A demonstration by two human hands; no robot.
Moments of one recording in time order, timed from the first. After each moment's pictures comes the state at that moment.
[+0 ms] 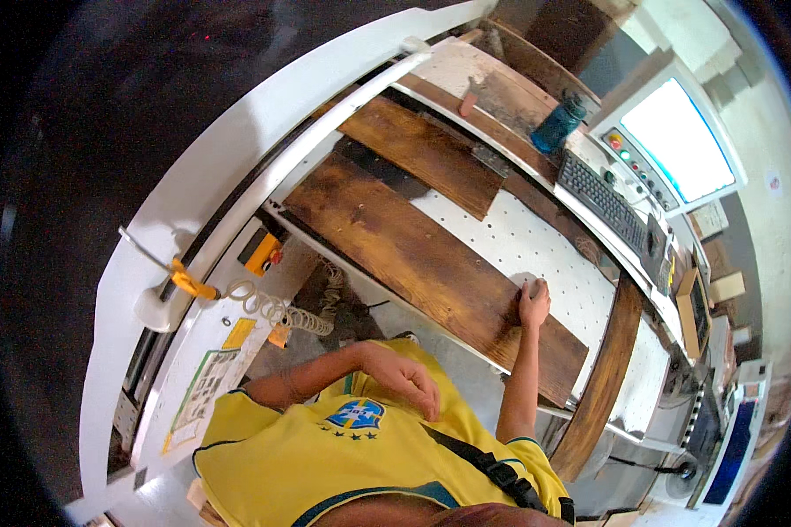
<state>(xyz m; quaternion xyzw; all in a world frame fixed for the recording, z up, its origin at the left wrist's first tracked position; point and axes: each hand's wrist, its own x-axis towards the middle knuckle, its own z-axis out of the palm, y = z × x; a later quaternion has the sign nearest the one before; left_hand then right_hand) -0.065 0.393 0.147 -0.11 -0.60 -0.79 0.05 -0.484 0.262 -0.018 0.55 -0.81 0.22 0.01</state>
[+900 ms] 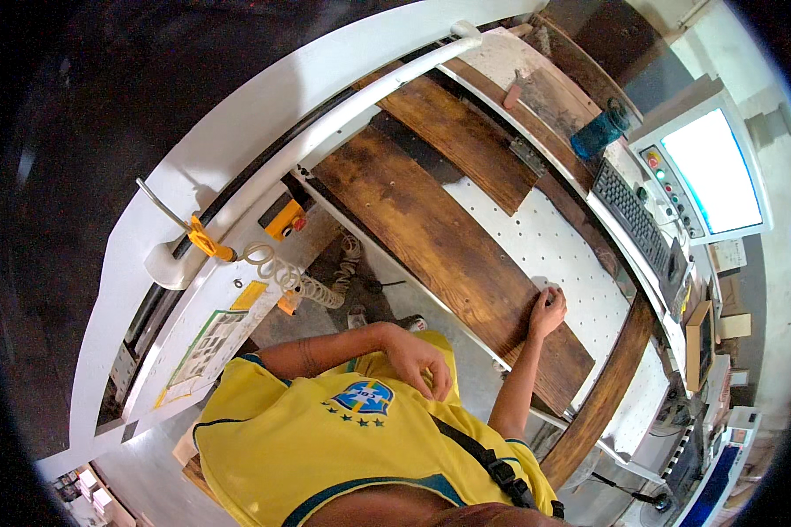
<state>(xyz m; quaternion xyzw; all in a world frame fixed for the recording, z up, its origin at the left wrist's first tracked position) -0.086 0.386 0.111 -0.15 -0.68 -0.72 0.07 -0.463 0.273 -0.012 0.57 -0.75 0.33 0.09</state>
